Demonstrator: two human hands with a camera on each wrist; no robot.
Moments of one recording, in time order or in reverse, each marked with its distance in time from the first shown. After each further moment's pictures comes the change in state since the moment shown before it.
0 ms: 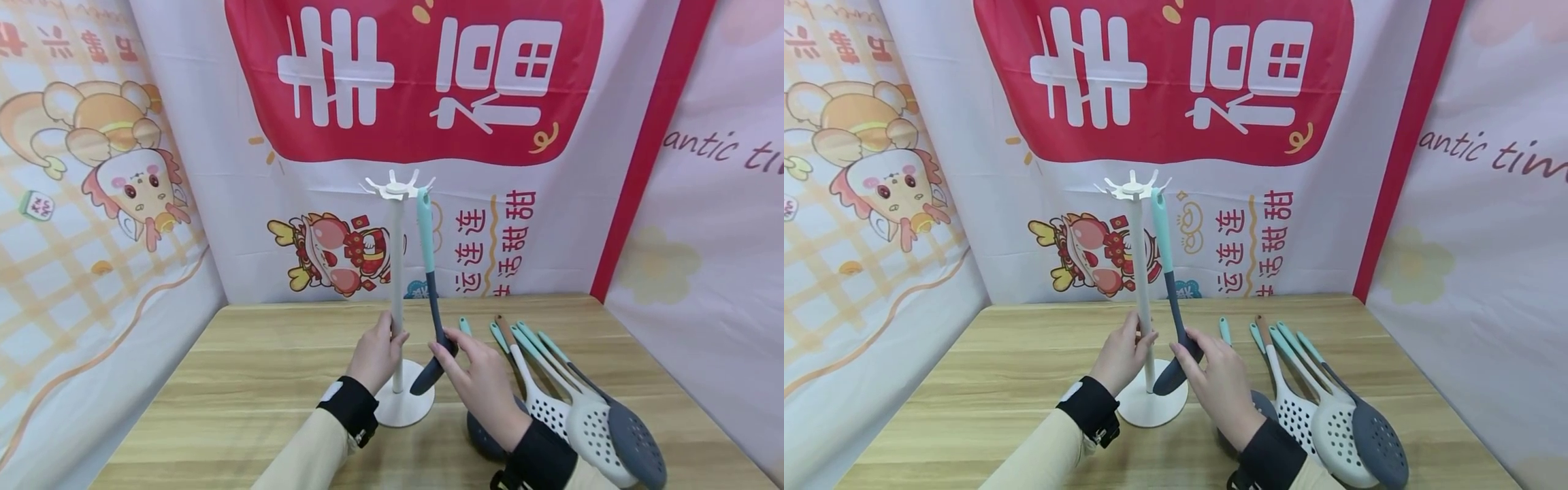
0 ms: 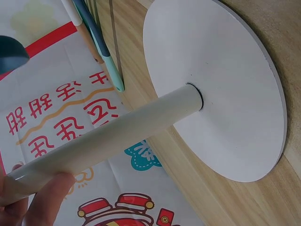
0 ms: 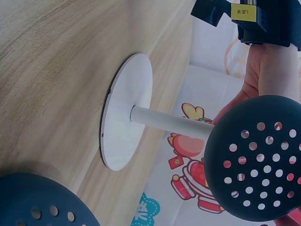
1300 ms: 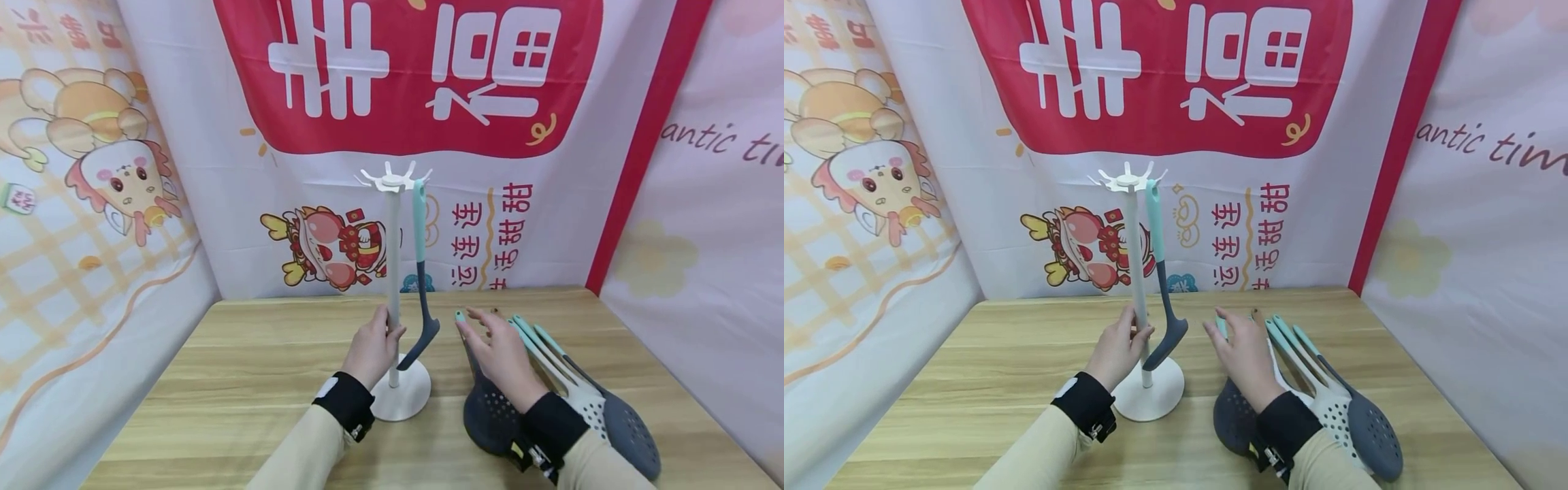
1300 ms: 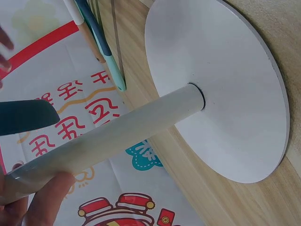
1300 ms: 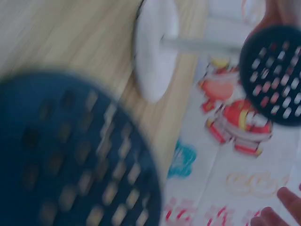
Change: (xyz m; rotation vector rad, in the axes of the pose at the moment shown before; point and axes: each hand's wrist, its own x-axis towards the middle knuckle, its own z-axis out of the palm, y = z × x) left_hand 0.003 -0.002 0.000 -0.015 0.002 0.030; right_hand 0.025 0.051 -0.017 -0.115 -0.144 0.249
